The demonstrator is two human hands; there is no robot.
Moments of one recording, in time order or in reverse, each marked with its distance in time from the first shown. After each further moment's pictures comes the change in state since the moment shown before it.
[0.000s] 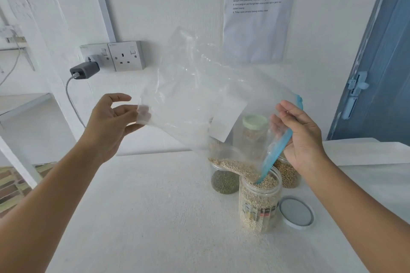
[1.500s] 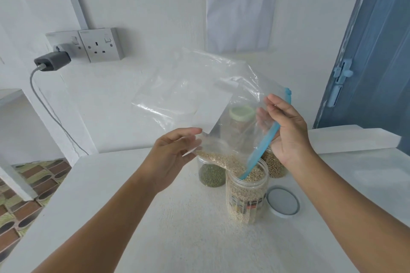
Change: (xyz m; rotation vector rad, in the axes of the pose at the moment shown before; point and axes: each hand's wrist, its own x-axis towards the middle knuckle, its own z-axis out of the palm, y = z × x) left_hand -0.050 -0.080 0.111 -0.321 -0.369 -0.345; right_hand 0.001 0.006 -0.011 0.059 -0.021 0.027
